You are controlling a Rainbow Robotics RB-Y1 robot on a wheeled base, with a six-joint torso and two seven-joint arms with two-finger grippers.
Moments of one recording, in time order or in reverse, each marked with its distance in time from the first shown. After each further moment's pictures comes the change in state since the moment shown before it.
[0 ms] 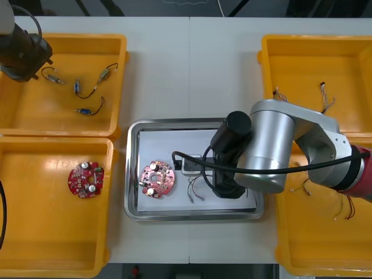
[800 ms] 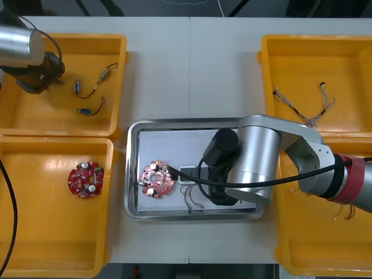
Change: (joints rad) right arm 0.000 0.032 0.070 0.045 0.048 -0.028 0.000; left arm -0.009 -0.071 -0.100 0.173 -0.108 -0.220 -0.016
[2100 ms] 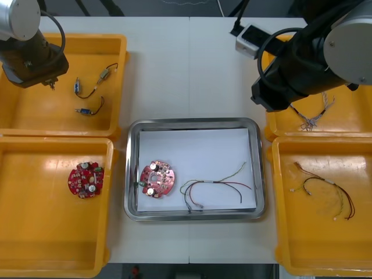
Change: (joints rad) right arm 0.000 0.068 -0.822 -0.172 -0.031 0.463 -0.163; left arm 0.157 0.098 0.009 -0.773 0.074 0.699 -0.049
